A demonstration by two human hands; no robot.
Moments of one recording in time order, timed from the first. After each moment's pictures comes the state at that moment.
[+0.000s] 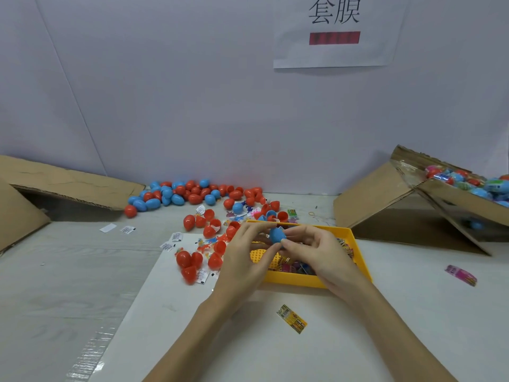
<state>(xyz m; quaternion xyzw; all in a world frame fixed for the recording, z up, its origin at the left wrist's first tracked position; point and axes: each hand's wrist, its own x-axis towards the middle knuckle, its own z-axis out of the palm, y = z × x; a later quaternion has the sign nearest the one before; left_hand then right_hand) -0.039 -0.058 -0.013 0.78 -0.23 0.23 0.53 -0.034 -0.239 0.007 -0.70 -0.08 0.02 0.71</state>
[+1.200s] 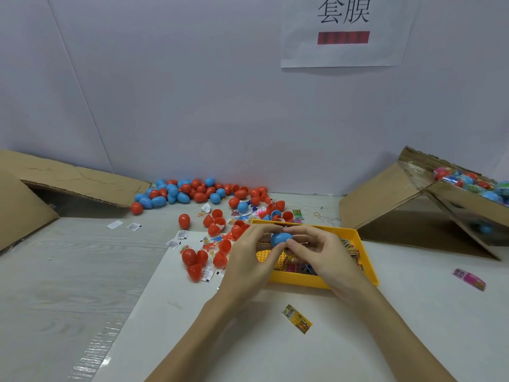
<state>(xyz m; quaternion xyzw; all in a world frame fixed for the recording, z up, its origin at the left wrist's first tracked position) -0.046 -0.060 -0.005 0.79 -0.21 0.22 0.53 -0.037 -0.236 0.006 -0.77 -0.09 -0.01 0.63</state>
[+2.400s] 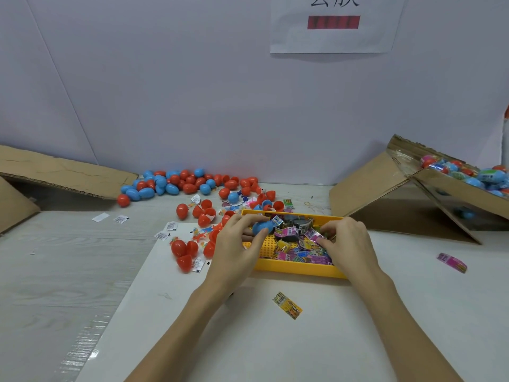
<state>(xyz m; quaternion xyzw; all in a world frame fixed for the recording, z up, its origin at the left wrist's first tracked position) -0.043 -0.054 -0.005 0.82 -0.15 0.21 0.51 -0.026 -0.284 -0.002 -0.97 0.06 -0.15 0.19</state>
